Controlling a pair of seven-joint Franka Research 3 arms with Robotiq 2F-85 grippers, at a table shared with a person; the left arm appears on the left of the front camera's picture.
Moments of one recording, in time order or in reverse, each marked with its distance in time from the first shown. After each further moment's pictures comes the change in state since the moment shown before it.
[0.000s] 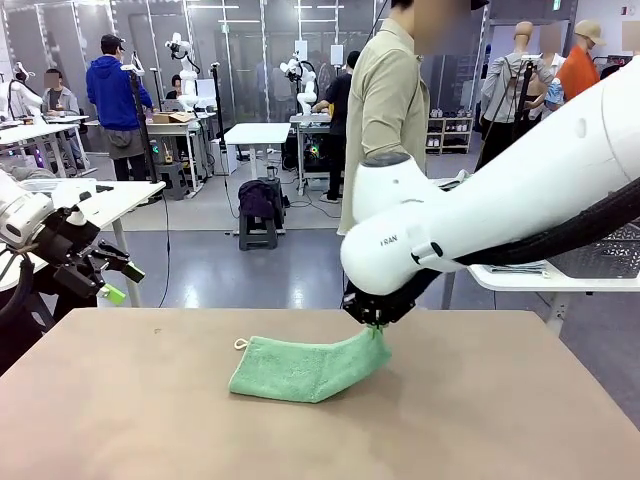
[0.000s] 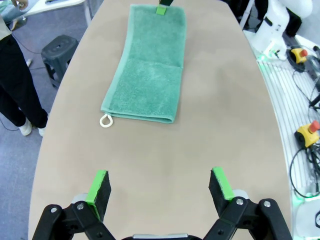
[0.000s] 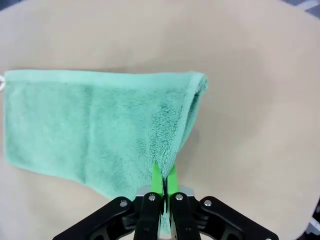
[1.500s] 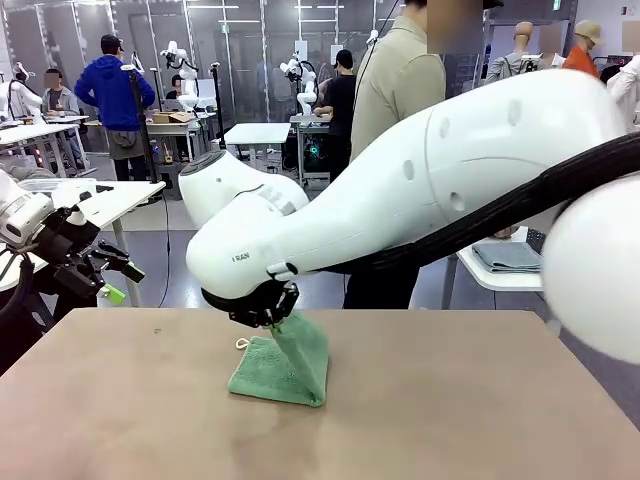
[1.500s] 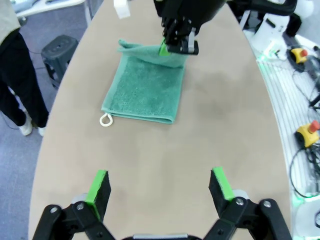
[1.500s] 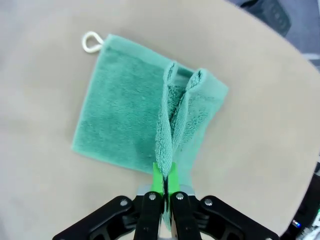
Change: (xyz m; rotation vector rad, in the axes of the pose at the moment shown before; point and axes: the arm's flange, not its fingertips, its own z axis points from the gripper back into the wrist) left arm 0.000 0.000 0.000 0.000 0.000 0.000; right arm -0.018 0.208 0.009 -0.153 -0.019 0.270
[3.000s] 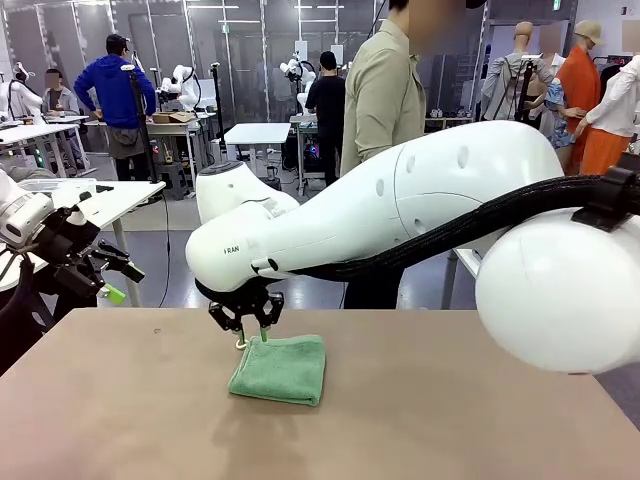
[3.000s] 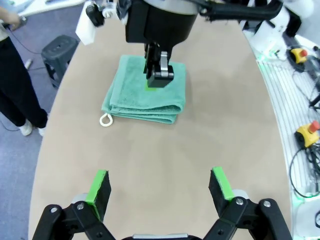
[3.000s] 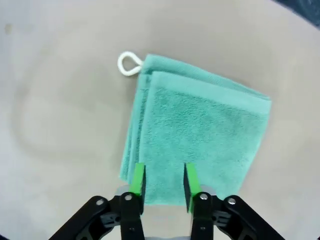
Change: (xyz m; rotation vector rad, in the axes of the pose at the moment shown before) left arm 0.000 0.000 0.000 0.000 0.000 0.000; right arm 0.037 0.016 -0.029 0.191 0.067 -0.125
